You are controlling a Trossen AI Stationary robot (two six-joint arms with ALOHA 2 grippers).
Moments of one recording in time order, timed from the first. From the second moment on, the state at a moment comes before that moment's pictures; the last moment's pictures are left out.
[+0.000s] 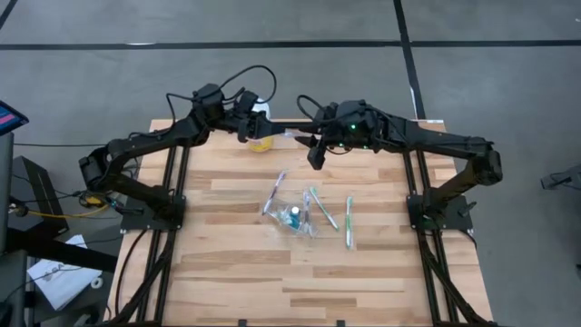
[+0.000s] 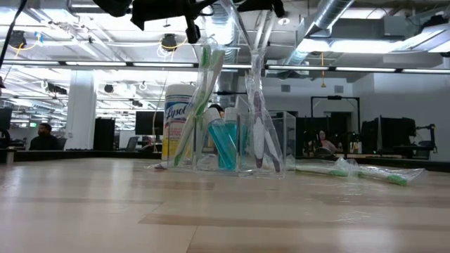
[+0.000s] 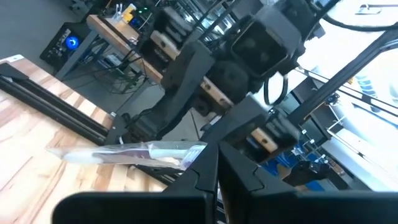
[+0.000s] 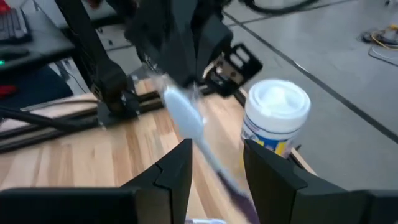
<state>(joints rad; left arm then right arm) 0.55 1.37 1.07 0.39 0.75 -0.81 -0.17 1.49 1.56 -0.48 0.15 0.11</state>
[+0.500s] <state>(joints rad) 0.55 1.37 1.07 0.43 0.75 -0.82 -0.18 1.49 1.55 -0.47 0.10 0.12</state>
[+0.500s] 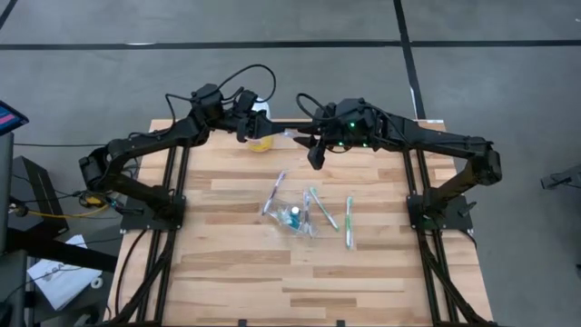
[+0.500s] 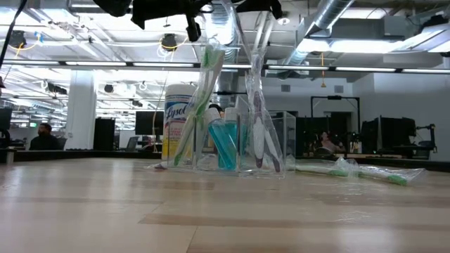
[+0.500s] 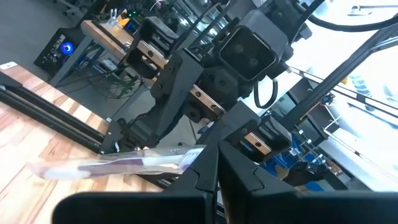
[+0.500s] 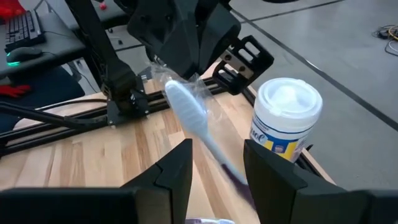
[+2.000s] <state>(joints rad) 0.64 1.51 1.18 0.60 0.84 -0.79 -0.19 1.49 1.55 -0.49 0.08 0.08</state>
